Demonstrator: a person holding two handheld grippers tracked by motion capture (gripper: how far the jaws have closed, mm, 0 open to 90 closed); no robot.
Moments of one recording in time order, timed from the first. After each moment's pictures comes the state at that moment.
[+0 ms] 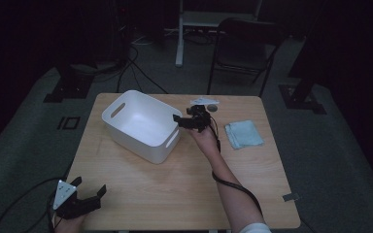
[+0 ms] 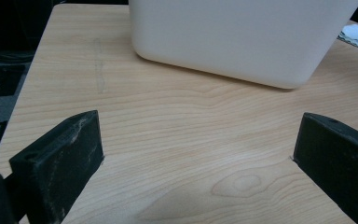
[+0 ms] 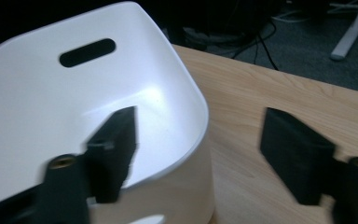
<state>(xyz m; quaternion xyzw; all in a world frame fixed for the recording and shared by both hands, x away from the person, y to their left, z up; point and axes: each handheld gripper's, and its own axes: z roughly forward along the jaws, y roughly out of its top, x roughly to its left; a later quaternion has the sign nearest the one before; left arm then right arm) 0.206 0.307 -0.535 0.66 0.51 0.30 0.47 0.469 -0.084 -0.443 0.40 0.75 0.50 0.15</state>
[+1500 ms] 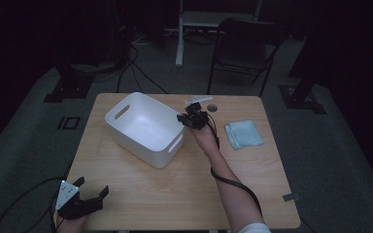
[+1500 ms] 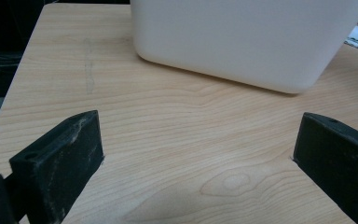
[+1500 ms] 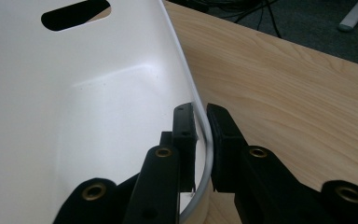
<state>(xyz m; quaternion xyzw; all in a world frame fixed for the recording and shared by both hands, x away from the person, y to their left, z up) 0.206 0.301 -0.535 0.66 0.50 0.29 0.47 0.478 -0.076 -0.442 0.39 0.80 0.43 0.13</state>
